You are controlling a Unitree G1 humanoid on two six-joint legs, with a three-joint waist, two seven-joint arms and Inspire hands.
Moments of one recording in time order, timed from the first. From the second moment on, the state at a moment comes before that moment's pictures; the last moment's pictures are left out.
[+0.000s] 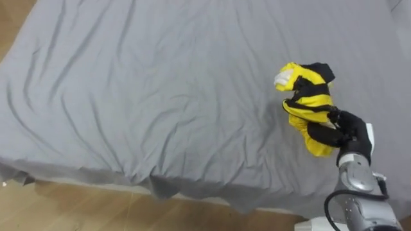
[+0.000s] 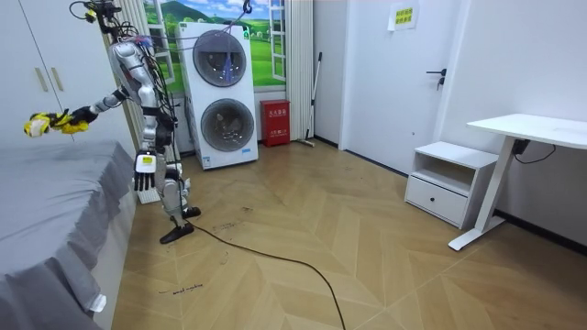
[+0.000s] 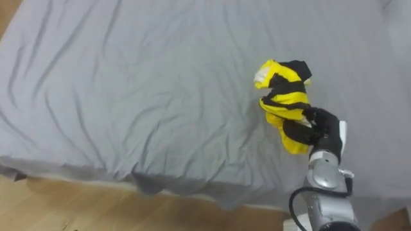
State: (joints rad) left arm 0.13 0.21 -0.10 1.04 -0.26 -0.11 0.07; right arm -0.08 -0.39 -0.06 0.48 0.36 -0.09 -0.30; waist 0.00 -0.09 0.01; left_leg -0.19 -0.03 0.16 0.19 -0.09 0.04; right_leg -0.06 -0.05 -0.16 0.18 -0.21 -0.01
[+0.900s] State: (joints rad) left arm 0.15 0.18 -0.07 1.04 -0.03 -0.04 0.05; right arm 0.14 -0.32 -0.24 0.30 0.38 -0.06 -0.28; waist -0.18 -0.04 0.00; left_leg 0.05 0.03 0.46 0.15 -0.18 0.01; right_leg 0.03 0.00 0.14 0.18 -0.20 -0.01
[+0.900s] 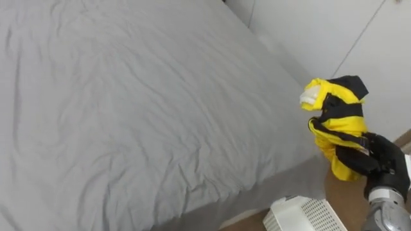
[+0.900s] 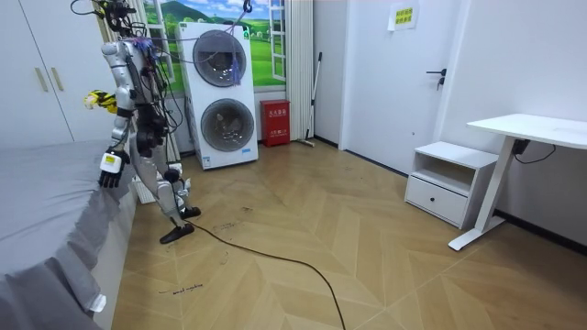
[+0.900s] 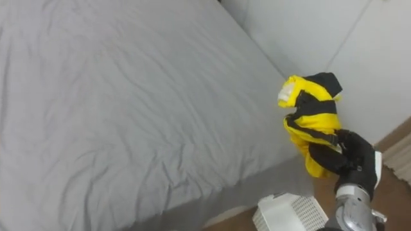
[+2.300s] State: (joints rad) left arm 0.03 0.22 -0.21 1.11 -0.21 -0.08 0.06; right arm -0.17 -0.35 -0.28 0.66 0.35 -0.11 -0.56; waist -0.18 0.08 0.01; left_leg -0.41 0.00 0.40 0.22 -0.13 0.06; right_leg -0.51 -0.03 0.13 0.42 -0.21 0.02
